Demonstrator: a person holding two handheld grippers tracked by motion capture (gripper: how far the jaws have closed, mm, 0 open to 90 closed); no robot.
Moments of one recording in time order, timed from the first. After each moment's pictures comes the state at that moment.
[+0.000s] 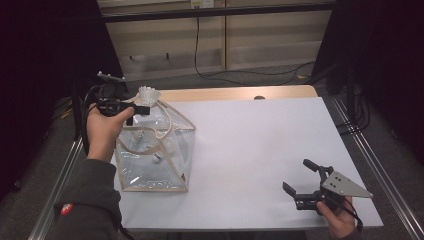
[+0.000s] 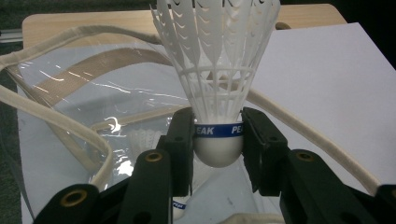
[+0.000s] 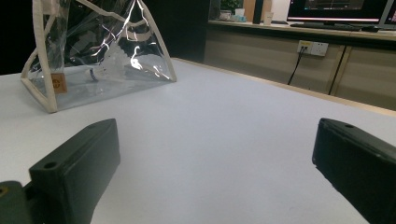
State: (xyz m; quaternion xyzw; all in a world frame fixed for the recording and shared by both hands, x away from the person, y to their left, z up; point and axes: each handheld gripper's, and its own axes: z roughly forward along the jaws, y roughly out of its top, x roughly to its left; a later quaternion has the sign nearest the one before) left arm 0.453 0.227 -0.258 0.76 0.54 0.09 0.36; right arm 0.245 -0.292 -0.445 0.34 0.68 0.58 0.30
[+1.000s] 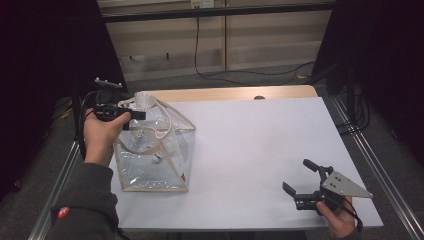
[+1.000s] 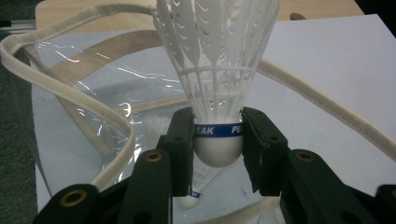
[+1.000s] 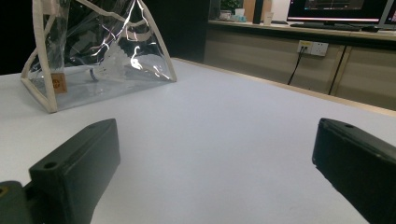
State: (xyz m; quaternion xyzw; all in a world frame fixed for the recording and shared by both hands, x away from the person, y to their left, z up) left arm 0.449 0.239 -0.270 0.76 0.55 0.09 0.35; right arm 0.245 -0.292 -0.445 0.34 0.68 0.57 0.30
